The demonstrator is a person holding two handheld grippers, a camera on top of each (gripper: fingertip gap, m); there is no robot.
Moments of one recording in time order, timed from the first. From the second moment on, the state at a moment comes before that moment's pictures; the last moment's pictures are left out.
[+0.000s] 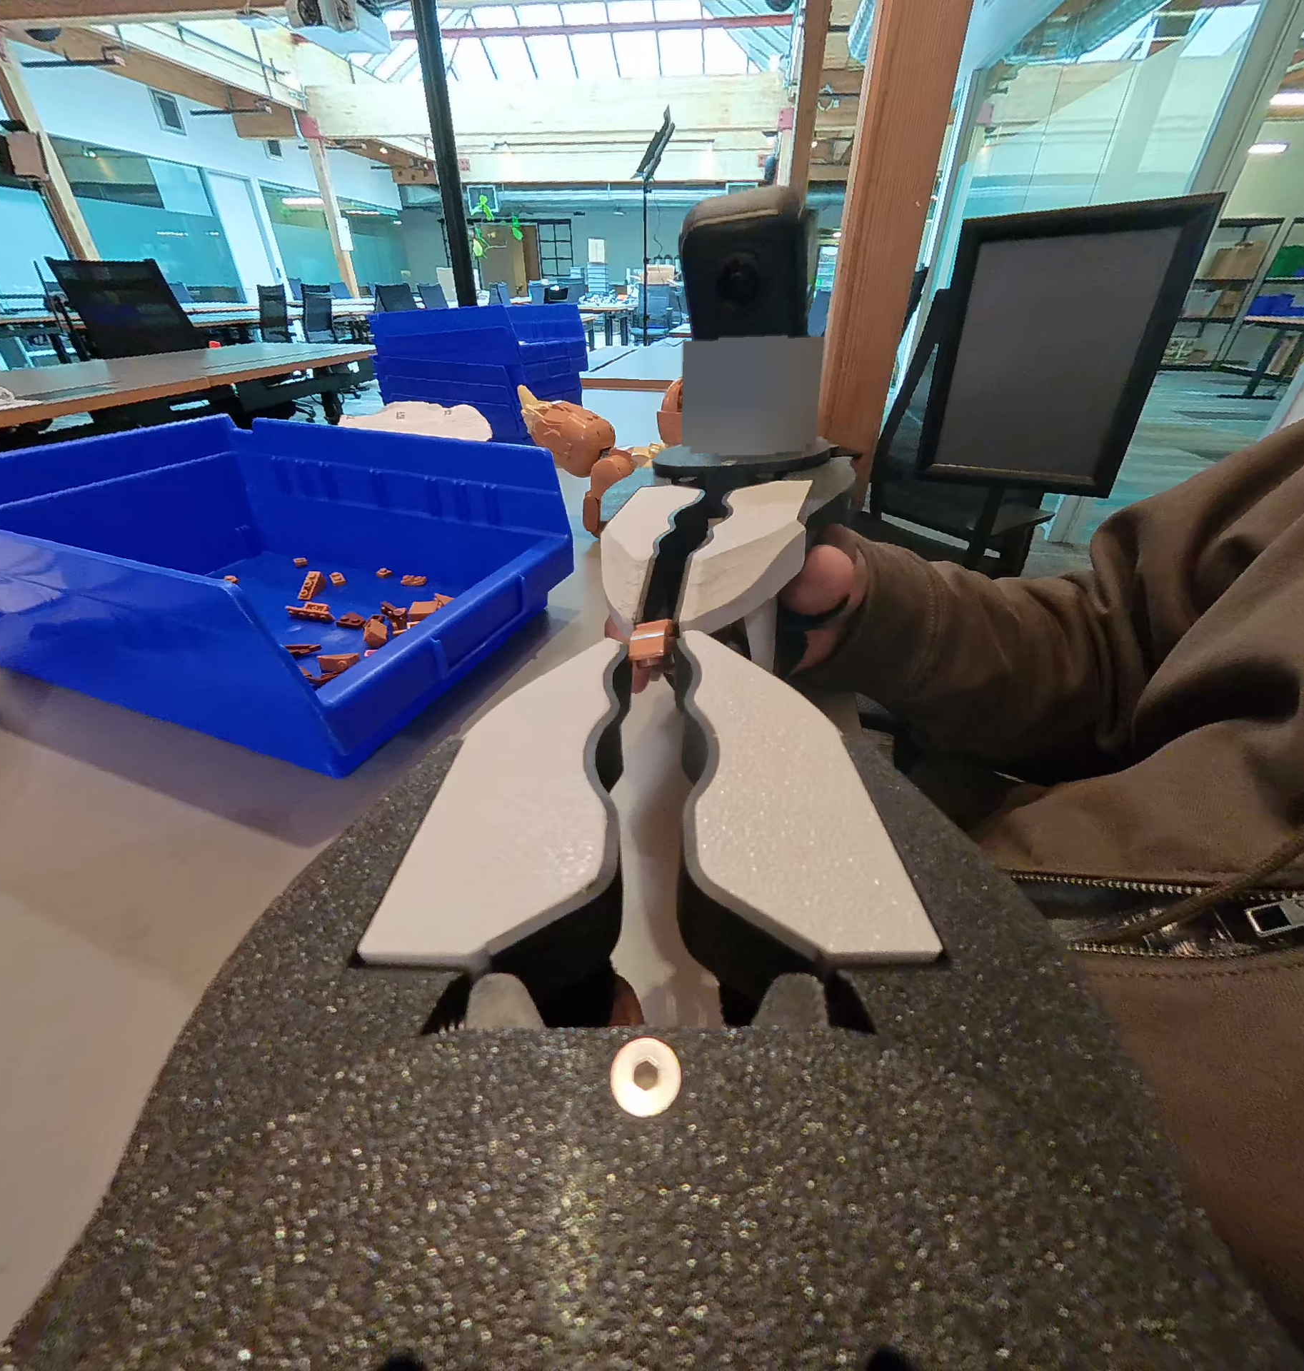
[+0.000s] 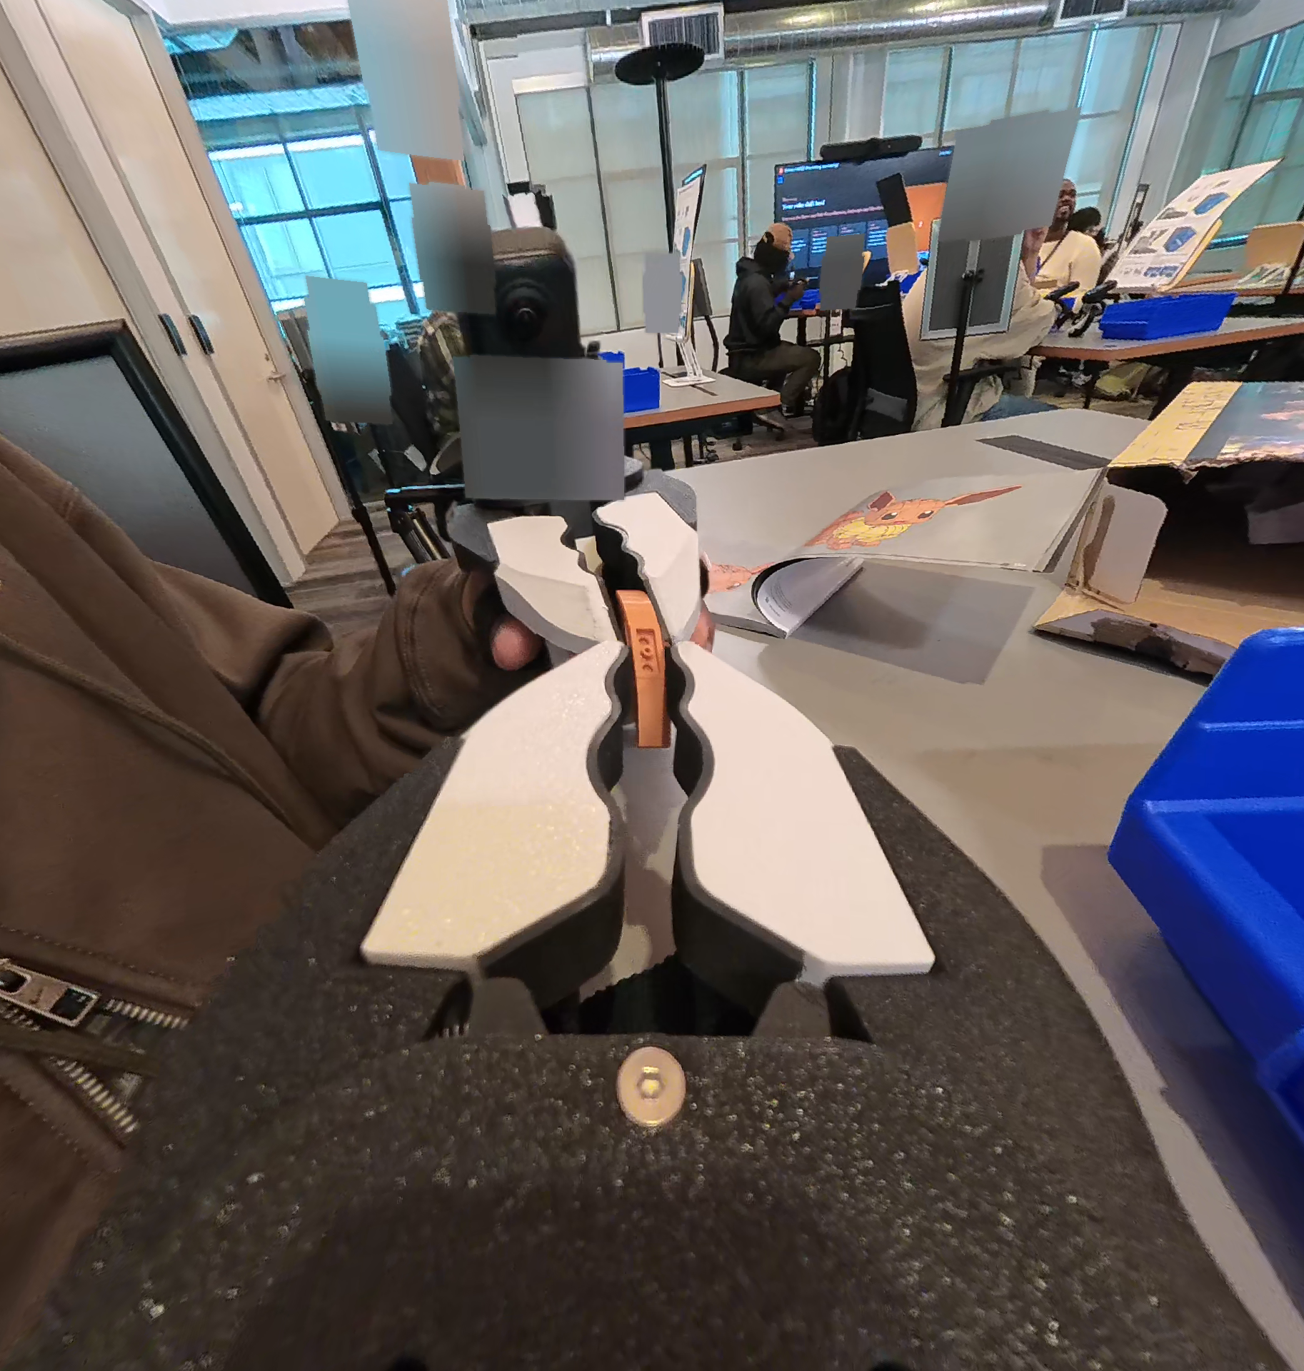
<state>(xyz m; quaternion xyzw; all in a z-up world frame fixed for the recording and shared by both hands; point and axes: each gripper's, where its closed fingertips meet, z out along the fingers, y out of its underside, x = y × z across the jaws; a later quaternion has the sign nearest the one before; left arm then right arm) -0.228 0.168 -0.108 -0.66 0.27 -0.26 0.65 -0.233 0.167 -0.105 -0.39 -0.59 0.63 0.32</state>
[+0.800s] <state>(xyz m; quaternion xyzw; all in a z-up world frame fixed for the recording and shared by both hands) -0.228 0.164 -0.103 -0.65 0.27 -0.27 0.66 -0.229 0.165 -0.094 -0.39 -0.53 0.70 0.26</state>
